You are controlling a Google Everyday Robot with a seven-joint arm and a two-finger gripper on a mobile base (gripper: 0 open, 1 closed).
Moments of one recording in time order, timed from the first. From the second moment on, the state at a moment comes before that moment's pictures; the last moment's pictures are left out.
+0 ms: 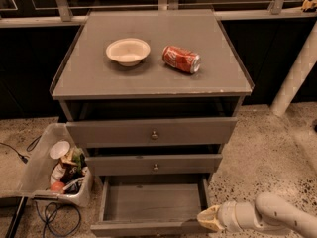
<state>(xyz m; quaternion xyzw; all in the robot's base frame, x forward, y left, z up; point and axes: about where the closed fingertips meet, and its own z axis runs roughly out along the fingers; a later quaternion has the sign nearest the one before) 0.405 -0.190 0.365 -0.45 0.79 0.30 0.28</state>
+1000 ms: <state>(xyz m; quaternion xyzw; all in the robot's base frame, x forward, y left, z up) 0.393 -0.165 0.349 -0.49 0.79 0.26 0.26</state>
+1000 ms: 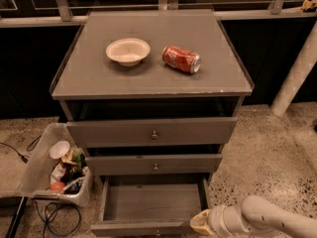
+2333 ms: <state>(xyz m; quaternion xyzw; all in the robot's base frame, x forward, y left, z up) 0.397 -0.164 0.262 -0.50 0.80 0.19 0.26</state>
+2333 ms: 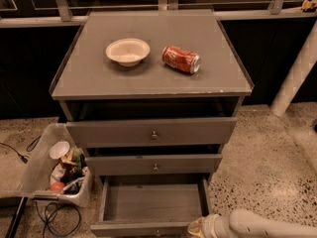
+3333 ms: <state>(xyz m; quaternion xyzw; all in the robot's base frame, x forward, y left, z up) 0.404 -0.183 0.202 -0.51 0.81 0.14 0.27</state>
